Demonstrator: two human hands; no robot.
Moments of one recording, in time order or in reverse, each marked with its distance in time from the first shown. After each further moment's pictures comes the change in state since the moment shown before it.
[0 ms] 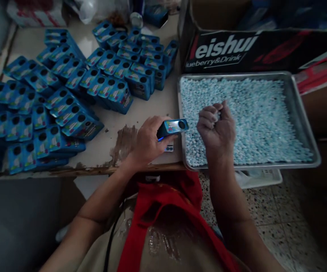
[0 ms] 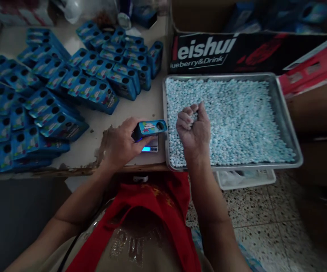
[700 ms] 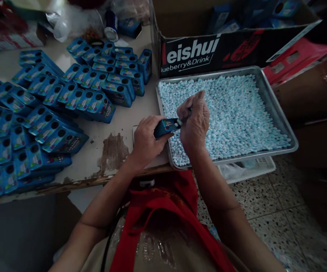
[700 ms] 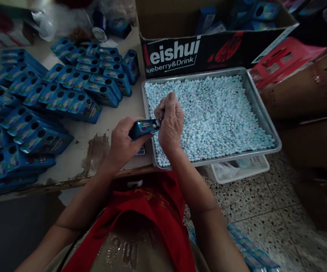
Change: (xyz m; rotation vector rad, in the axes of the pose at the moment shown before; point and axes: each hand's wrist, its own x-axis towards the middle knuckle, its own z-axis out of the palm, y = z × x) left_hand 0.032 0.020 0.037 0.020 0.010 0.096; right_hand -0.006 -0.005 0.050 -0.206 0.217 -0.196
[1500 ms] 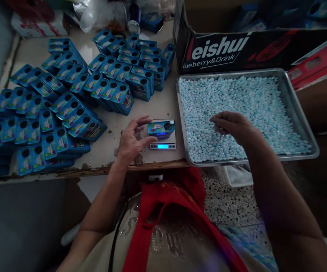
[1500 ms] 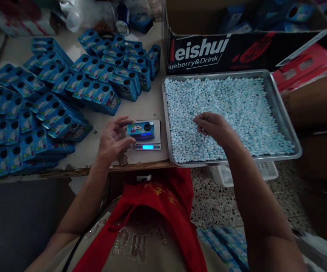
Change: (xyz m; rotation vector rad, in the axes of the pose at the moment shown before) left_hand -0.070 -0.081 -0.051 -0.526 0.059 -0.262; right_hand 0.022 -0.005 -0.116 -0.409 -0.309 0.423
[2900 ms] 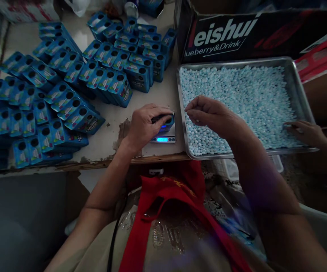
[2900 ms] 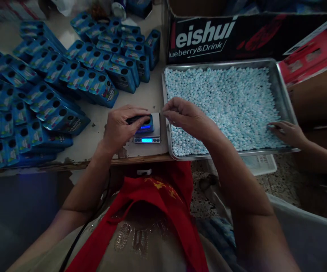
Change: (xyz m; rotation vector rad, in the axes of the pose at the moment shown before) left_hand 0.040 0.053 0.032 0.285 -0.092 0.204; right_hand -0.014 -0.048 0.068 -0.146 -0.341 -0.267
